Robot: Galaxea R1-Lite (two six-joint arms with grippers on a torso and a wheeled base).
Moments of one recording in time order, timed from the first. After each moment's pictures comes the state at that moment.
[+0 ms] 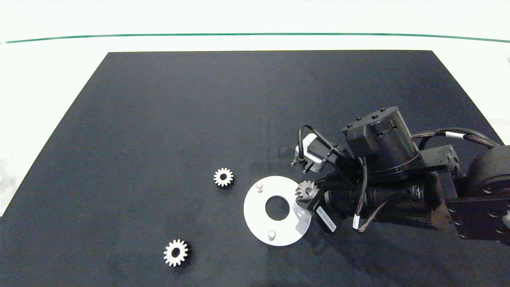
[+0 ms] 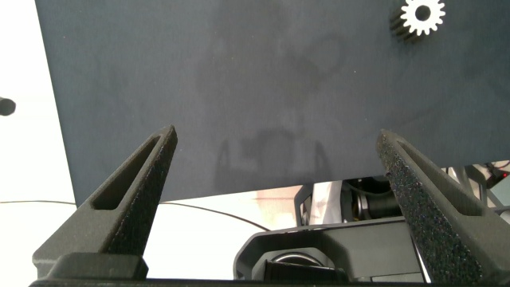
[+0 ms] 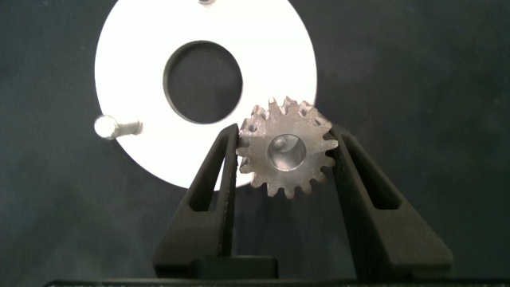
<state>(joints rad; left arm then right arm) -0.20 0.40 -0.69 0.77 0.14 0.06 0.77 1.70 -1.13 0.11 -0.18 -0.24</state>
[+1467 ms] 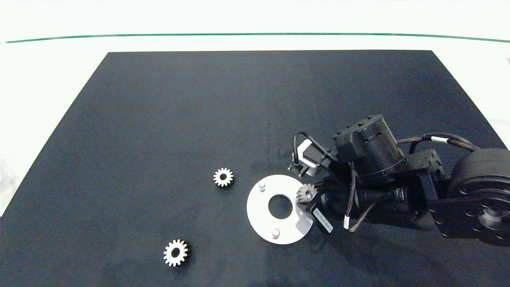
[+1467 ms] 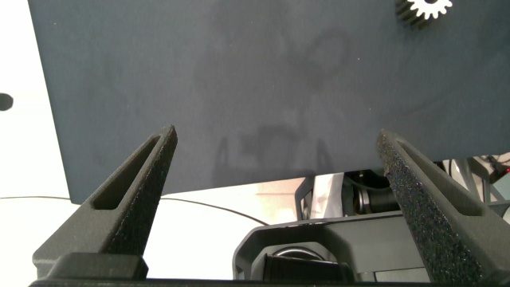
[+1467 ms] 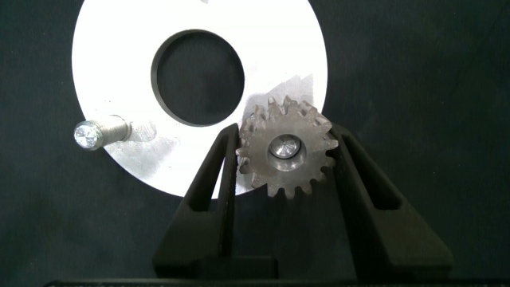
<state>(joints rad) -0.20 0.37 -0.65 0.77 0.14 0.06 0.76 1.74 -1.13 0.11 -0.21 -0.24</state>
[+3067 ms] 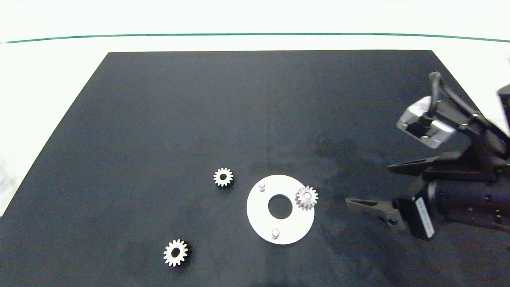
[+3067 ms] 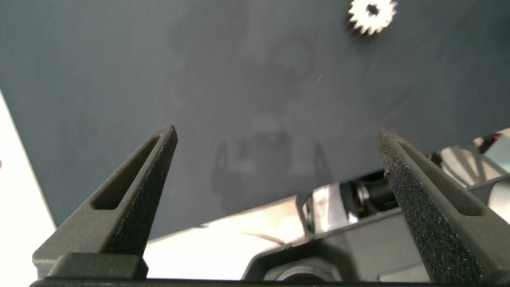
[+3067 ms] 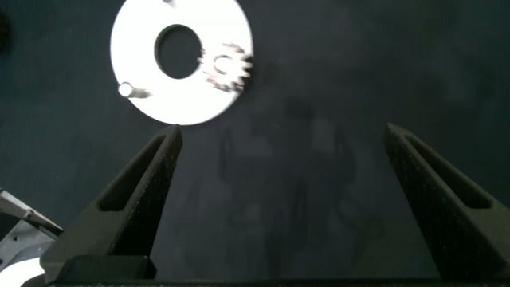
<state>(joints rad) -0.23 0.47 -0.65 0.66 0.02 0.19 0.74 1.35 -1.07 0.32 -0.25 -0.02</state>
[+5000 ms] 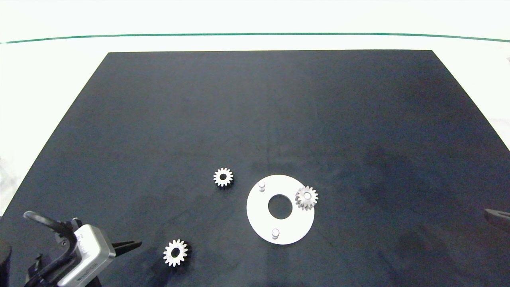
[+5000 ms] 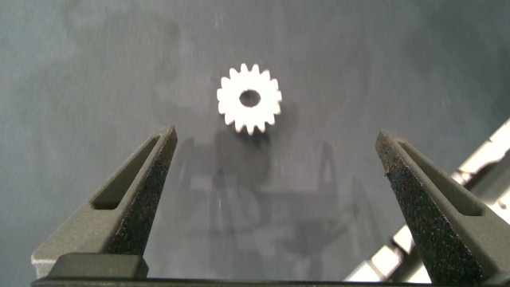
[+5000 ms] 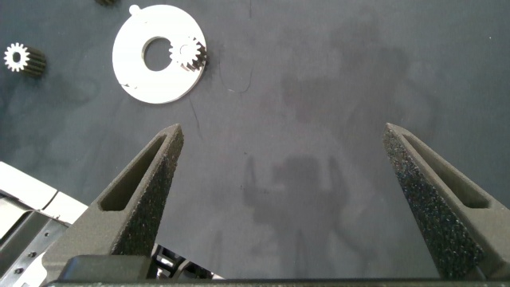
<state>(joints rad) -0.61 1.04 -0.27 -0.27 -0.02 0.21 0.67 0.91 -0.99 0.48 -0.27 0.04</state>
